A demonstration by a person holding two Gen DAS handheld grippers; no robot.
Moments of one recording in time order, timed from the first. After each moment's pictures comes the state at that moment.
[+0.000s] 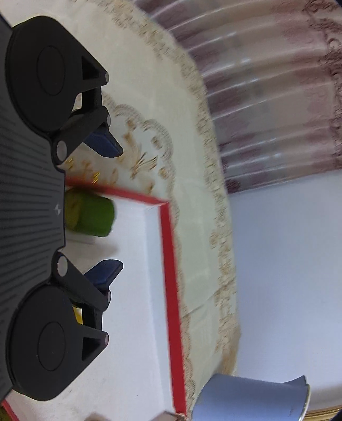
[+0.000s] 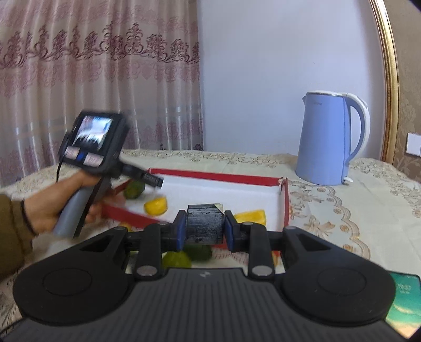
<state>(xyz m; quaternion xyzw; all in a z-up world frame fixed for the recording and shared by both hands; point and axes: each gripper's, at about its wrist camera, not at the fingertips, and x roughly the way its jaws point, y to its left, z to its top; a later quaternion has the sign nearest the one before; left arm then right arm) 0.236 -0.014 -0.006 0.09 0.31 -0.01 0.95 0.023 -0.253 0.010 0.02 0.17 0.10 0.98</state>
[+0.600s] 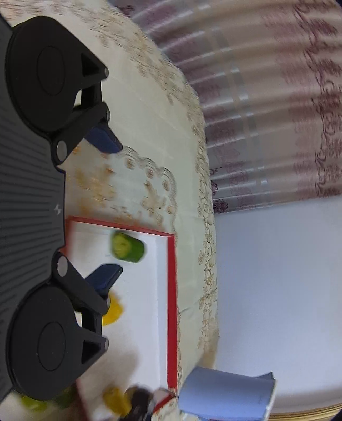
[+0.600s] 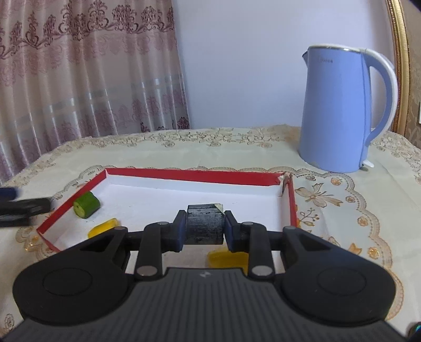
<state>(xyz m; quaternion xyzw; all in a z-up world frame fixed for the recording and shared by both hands) 0.119 0.029 0.031 0.05 0.27 0.02 0.96 0.161 -0.262 -0.003 0.04 0.25 0.07 0.97</state>
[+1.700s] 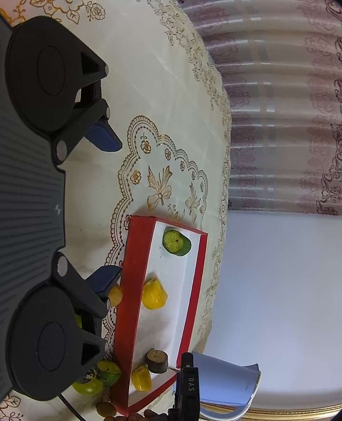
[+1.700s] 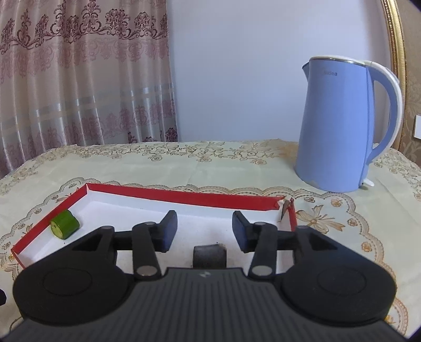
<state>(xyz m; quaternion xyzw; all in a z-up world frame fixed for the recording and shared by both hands) 0.059 0.047 -0.015 -0.03 0.26 0.01 0.97 0.185 -0.256 -0.003 0.03 0.21 0.04 0.98</state>
